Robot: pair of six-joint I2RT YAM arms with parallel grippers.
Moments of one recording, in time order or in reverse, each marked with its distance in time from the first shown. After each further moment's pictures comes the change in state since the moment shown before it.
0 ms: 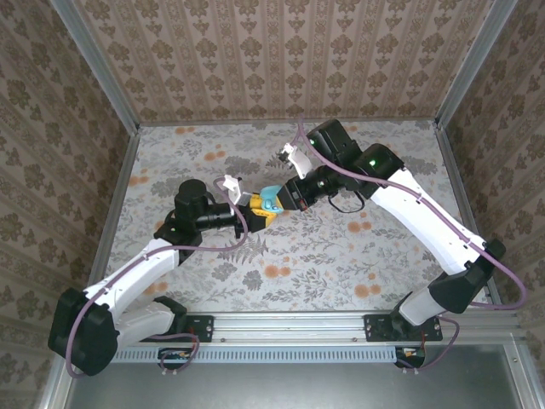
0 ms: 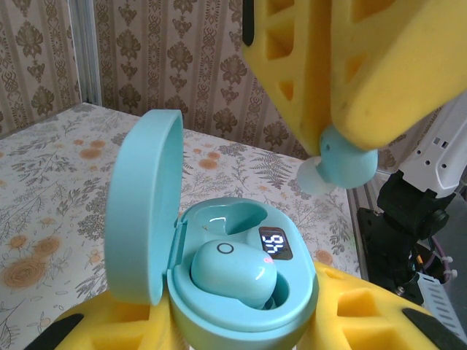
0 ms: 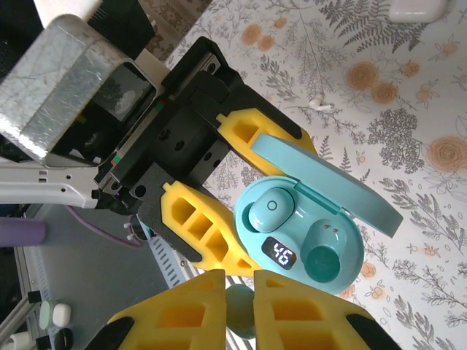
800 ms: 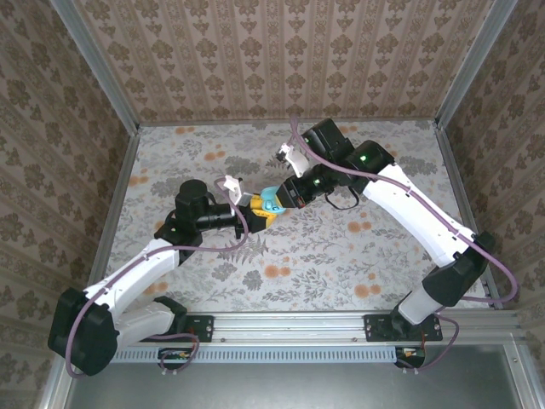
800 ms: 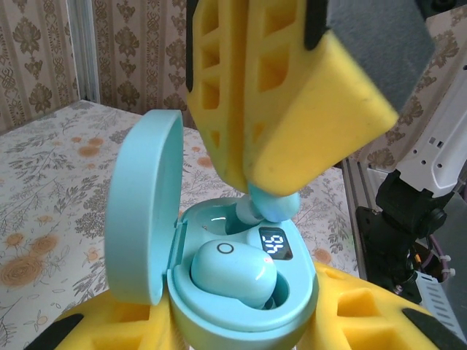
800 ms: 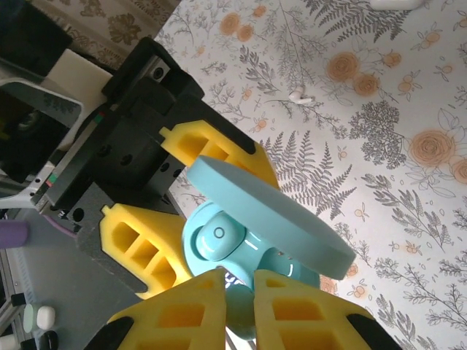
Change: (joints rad) left arm -0.005 0.000 0.000 -0.008 -0.003 0.000; right arm -0.025 0.057 -0.001 -0.002 0.007 -0.033
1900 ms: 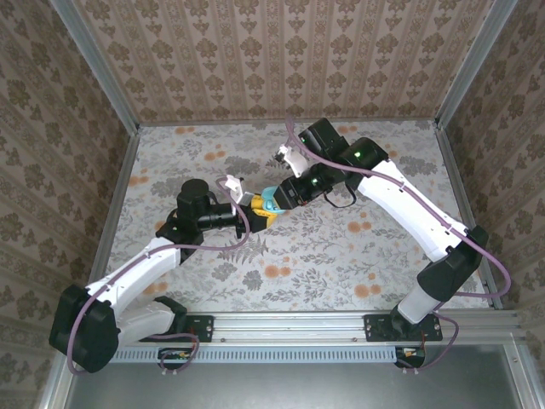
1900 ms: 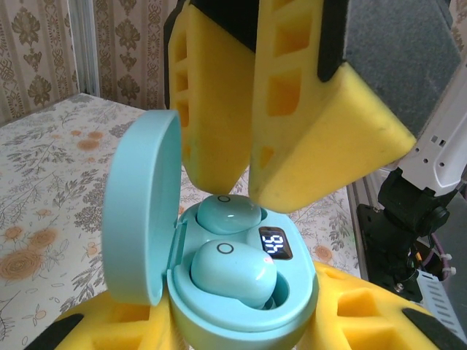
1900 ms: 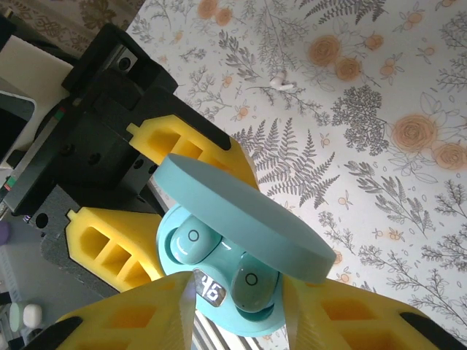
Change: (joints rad) left arm 0.000 0.019 0.002 0.001 0.000 0.000; right arm -0.005 0.040 0.033 -0.051 0.037 -0.019
